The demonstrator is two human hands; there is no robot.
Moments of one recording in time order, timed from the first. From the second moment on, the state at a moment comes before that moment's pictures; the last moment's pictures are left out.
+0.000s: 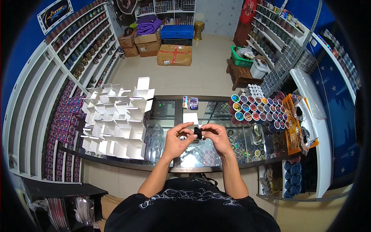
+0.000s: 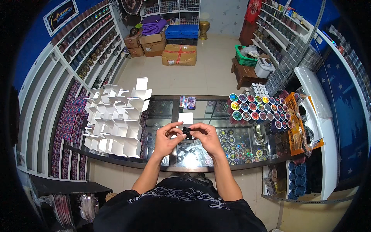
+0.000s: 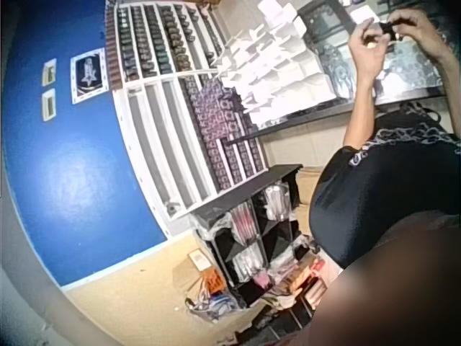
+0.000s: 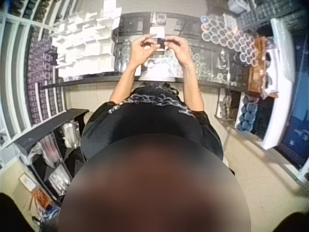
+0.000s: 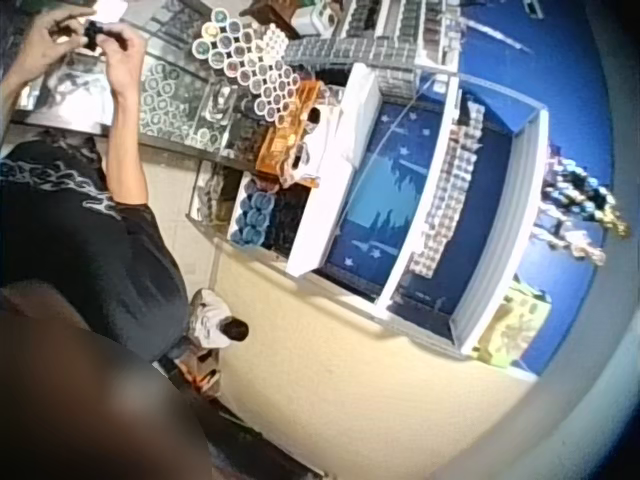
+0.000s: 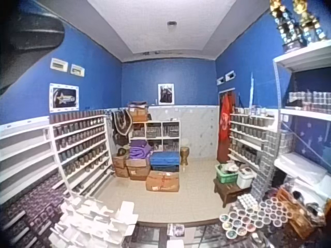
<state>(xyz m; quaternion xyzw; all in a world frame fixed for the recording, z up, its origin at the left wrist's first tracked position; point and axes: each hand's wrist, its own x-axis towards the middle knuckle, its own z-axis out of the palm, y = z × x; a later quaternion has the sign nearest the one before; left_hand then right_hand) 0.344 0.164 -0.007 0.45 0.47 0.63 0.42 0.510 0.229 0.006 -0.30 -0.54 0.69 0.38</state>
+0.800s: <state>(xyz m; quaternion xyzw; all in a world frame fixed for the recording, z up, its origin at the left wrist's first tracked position) 0.338 0.162 -0.008 0.44 0.44 0.61 0.49 0.504 0.222 0.002 -0.33 -0.58 0.61 0.41</state>
